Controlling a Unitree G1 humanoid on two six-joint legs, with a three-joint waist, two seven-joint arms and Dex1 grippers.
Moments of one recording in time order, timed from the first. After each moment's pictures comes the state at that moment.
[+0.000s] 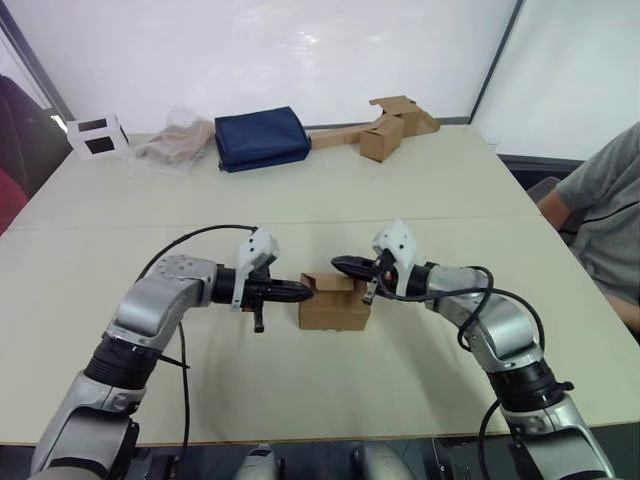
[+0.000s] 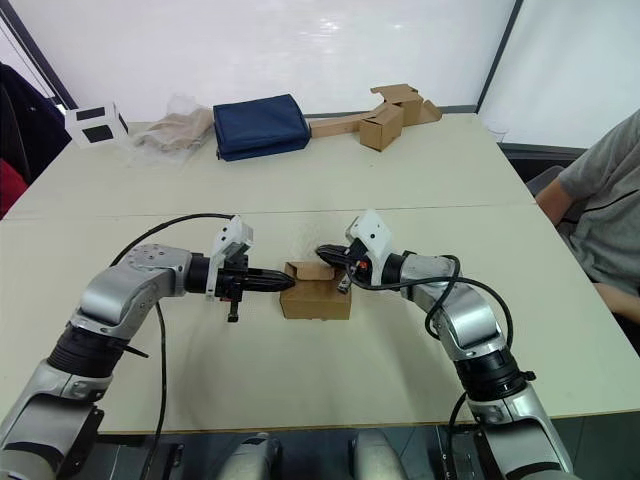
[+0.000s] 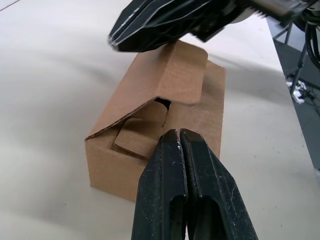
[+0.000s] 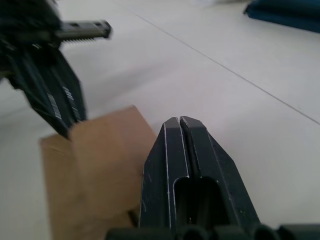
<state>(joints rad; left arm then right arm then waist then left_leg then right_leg) -0.59 0.60 -0.18 -0.04 -0.45 0.69 -1.15 -0.51 -0.45 0.16 -0.18 0.36 0.54 0.77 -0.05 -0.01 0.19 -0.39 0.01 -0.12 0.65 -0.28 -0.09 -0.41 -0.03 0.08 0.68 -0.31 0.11</state>
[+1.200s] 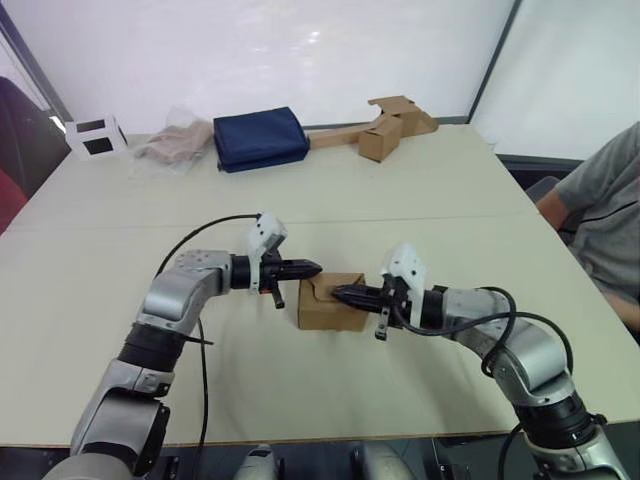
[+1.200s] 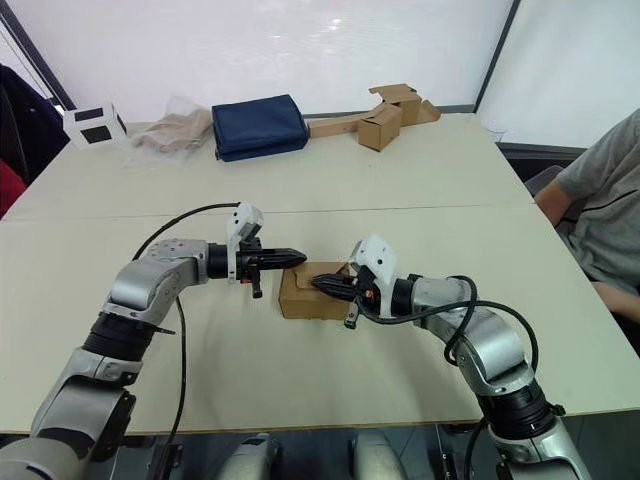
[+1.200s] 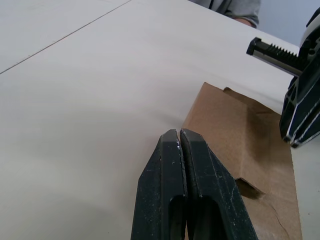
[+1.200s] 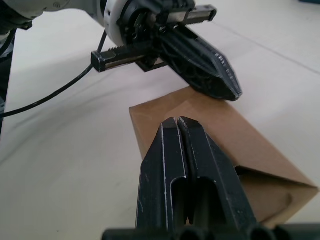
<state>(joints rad) -0.67 0.47 -0.14 0.14 -0.41 0.61 -1.04 -0.36 -0.52 0.16 -0.39 0.45 0.67 0.81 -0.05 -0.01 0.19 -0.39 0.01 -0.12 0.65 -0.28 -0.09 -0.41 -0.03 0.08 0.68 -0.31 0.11</state>
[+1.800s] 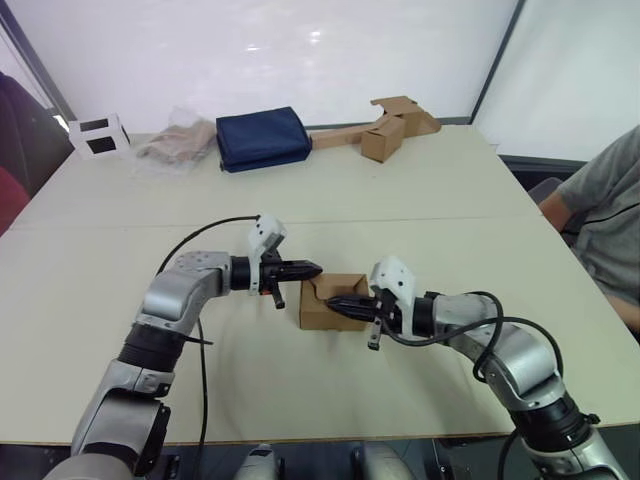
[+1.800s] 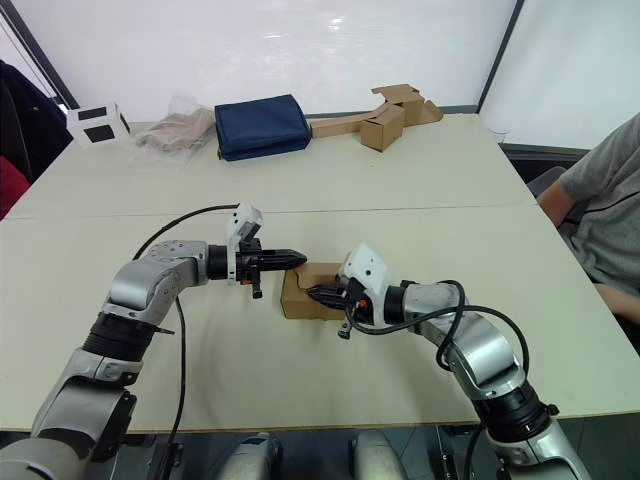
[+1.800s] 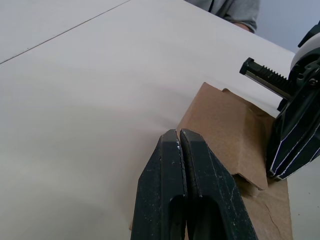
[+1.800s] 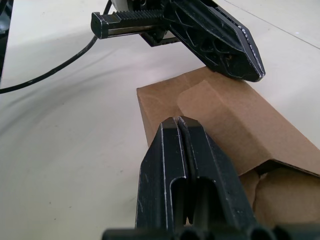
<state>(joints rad) -0.67 0.46 -0.14 0.13 -0.43 0.65 -1.04 -0.37 -0.53 0.21 -0.36 0.36 0.62 0.81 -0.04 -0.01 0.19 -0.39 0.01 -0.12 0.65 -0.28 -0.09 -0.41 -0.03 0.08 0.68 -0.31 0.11</state>
